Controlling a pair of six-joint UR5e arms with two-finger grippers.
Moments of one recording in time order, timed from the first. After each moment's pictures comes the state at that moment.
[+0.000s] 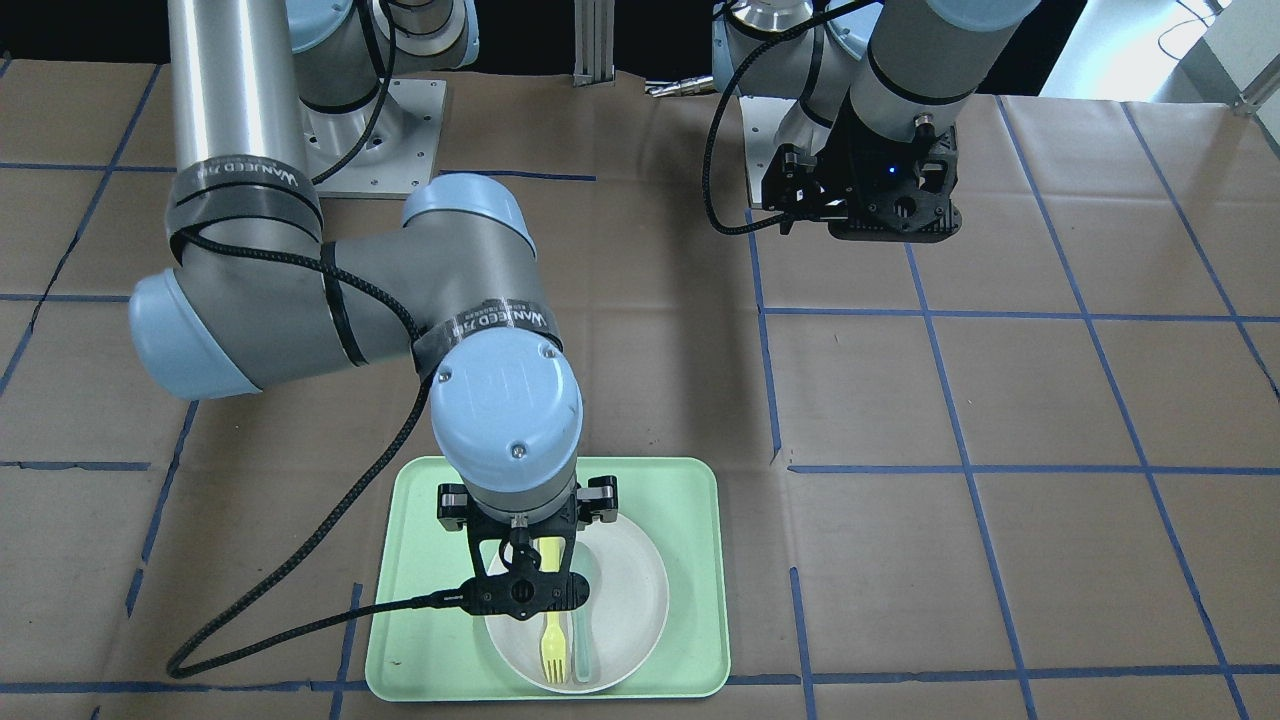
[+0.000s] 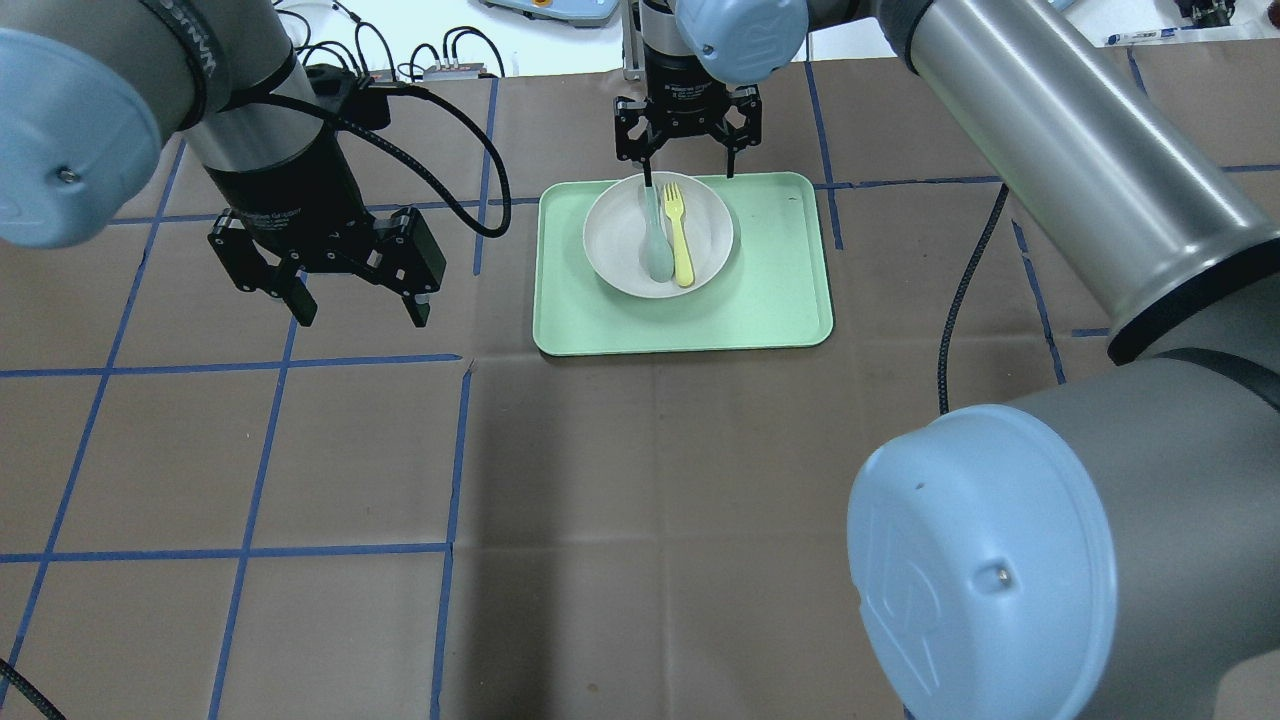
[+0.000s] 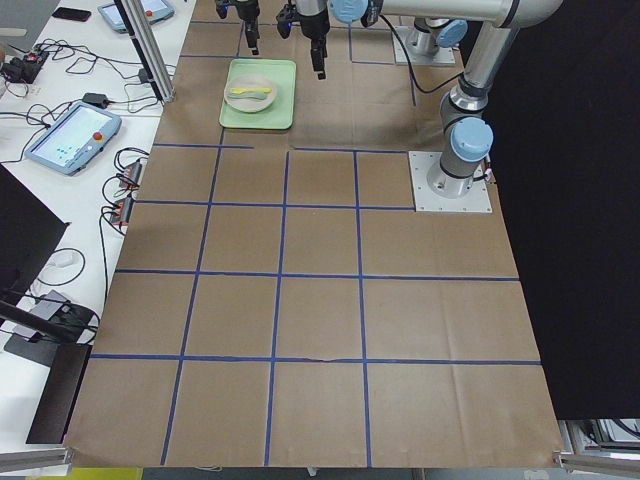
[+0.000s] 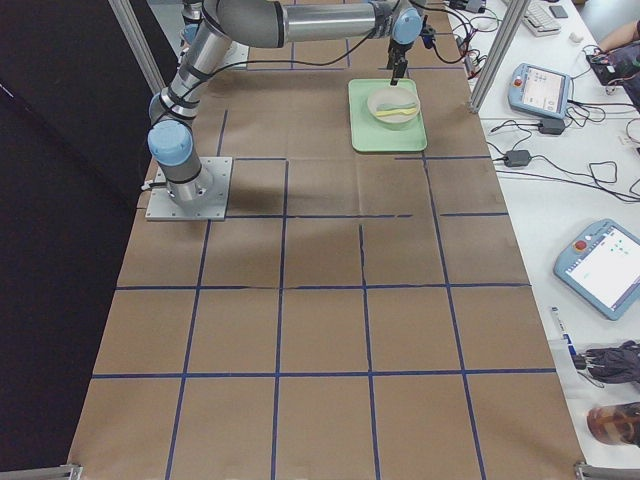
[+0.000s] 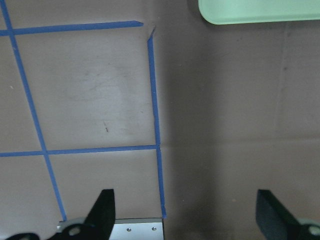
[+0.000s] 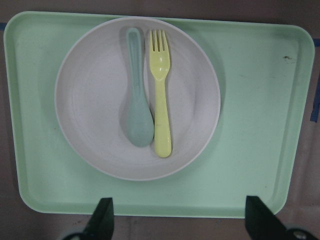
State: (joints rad) left arm -1.63 -1.59 -1.56 -1.76 1.62 -0.01; right arm 1.85 -0.86 1.00 -1.61 -1.57 0.23
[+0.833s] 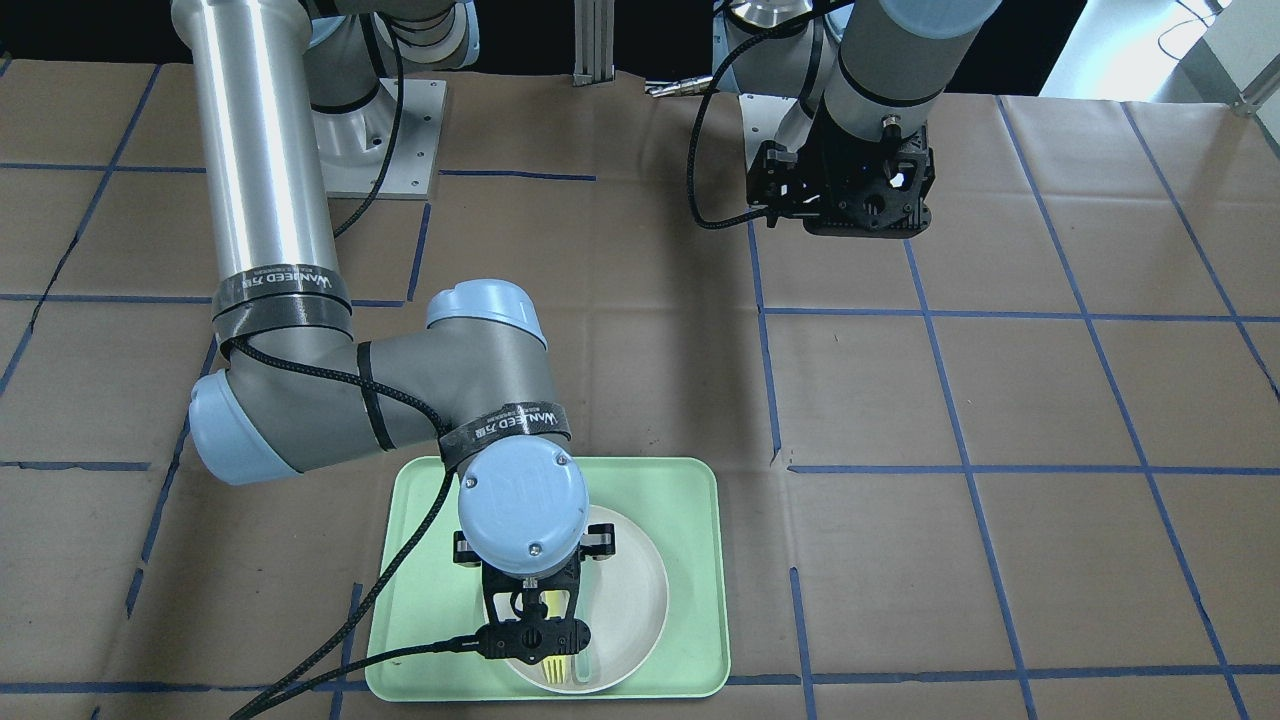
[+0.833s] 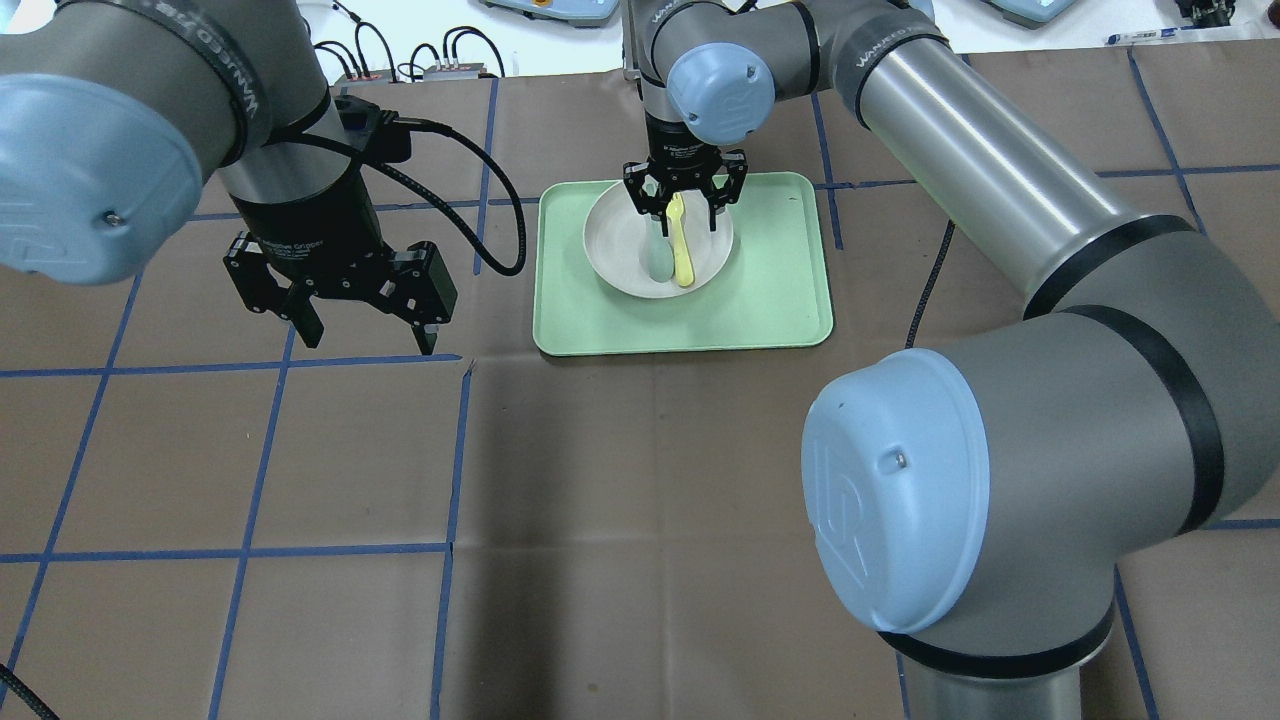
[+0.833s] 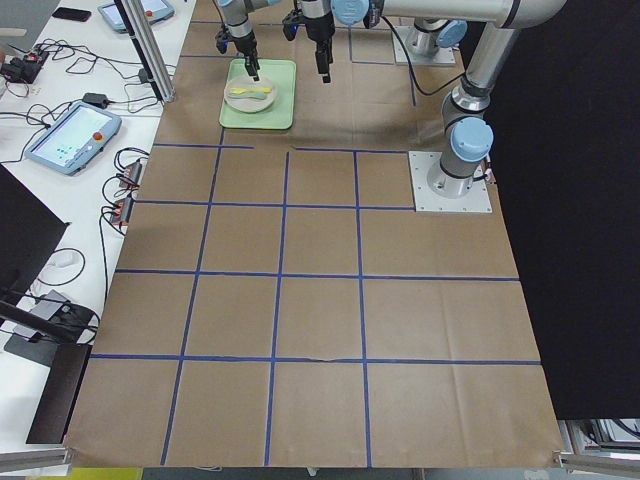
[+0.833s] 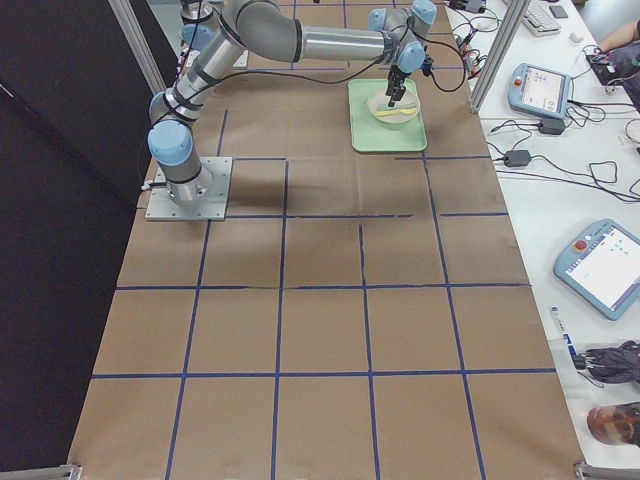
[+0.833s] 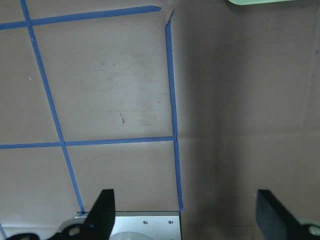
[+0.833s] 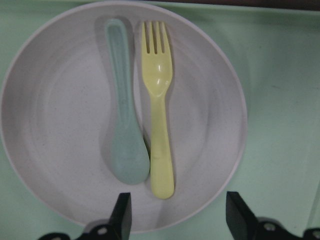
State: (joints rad) left arm -1.66 -1.57 -1.60 -1.74 1.63 -0.02; right arm 1.85 -0.76 1.00 -1.65 -1.58 0.24
